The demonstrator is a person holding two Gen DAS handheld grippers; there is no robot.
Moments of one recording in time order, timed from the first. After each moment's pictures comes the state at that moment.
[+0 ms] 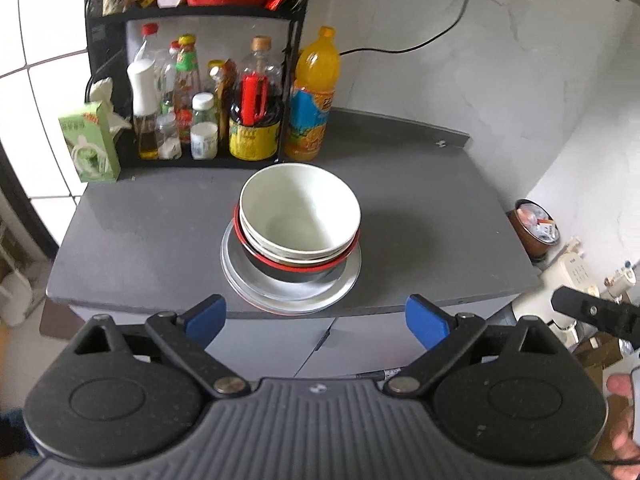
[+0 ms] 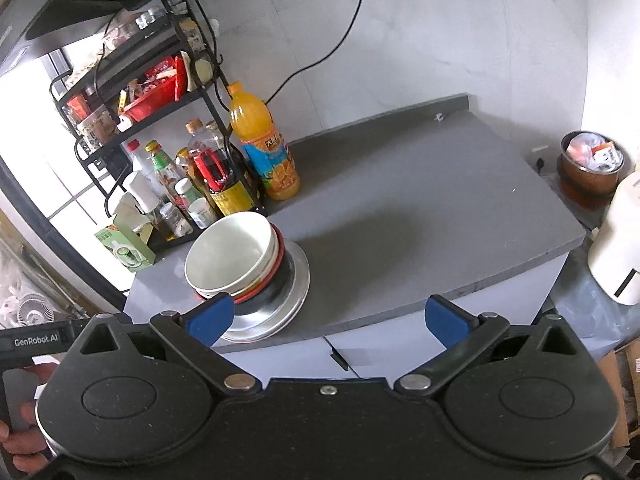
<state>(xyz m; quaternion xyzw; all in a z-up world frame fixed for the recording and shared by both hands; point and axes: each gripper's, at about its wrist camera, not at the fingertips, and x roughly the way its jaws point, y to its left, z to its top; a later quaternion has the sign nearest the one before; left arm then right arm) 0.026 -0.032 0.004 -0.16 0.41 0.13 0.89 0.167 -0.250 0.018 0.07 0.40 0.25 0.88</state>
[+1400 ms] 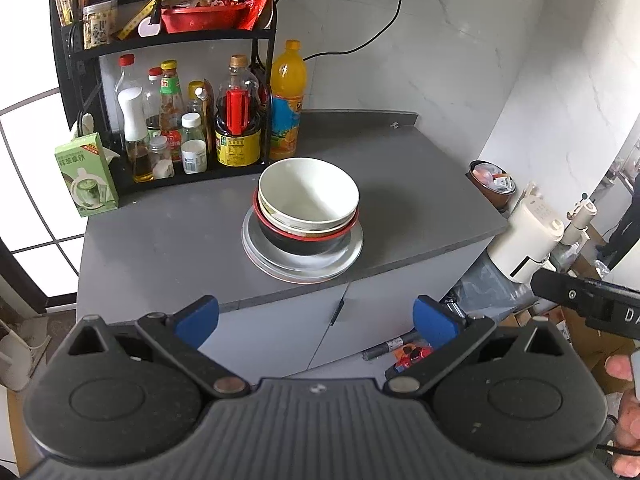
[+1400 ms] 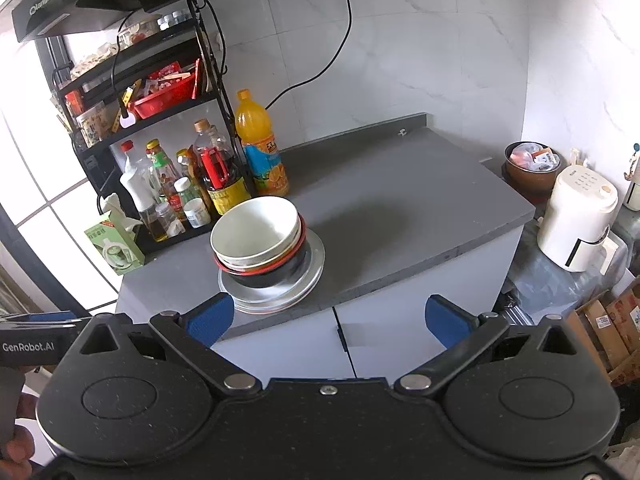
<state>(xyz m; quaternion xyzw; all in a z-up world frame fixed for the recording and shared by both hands) -0.069 0.019 0.019 -0.10 0.40 0.04 0.91 0.027 -0.177 0.043 0.05 0.36 0.14 0.92</state>
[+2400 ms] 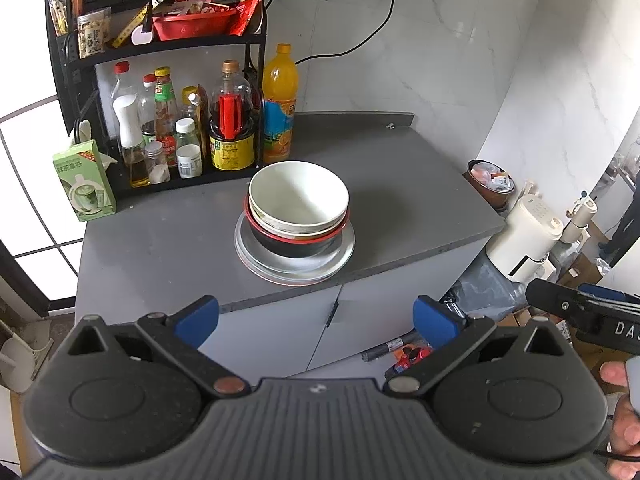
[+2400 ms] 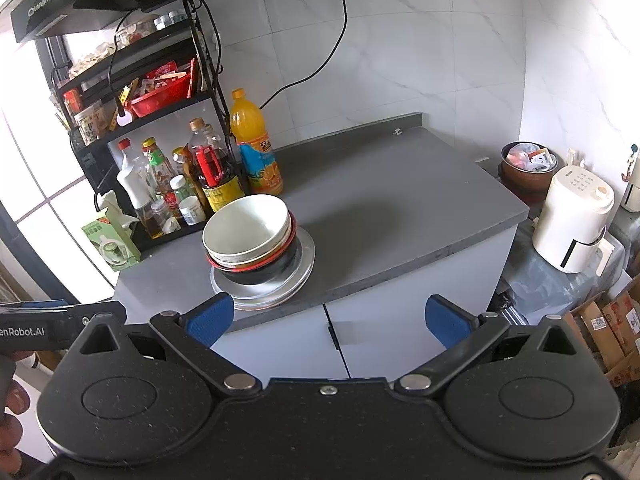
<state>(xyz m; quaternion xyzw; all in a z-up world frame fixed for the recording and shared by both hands) -0.068 0.000 0.025 -0.09 0.40 0.04 0.91 0.026 -0.193 0.041 0.05 0.36 0.14 0.92</state>
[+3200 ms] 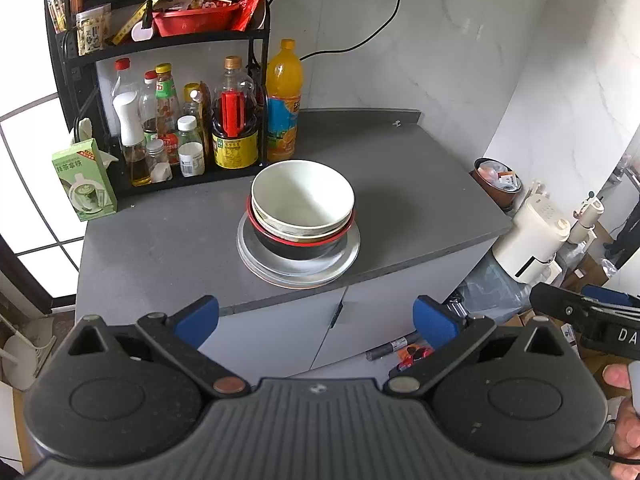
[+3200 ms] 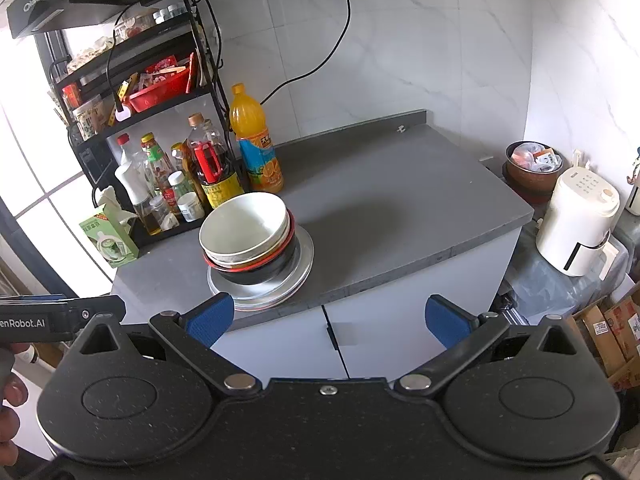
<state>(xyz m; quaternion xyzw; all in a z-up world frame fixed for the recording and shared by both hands) -0.057 -0.001 0.023 -0.09 0.40 0.05 0.91 0.039 -0.195 0.037 0.05 0.37 0.15 0.92</state>
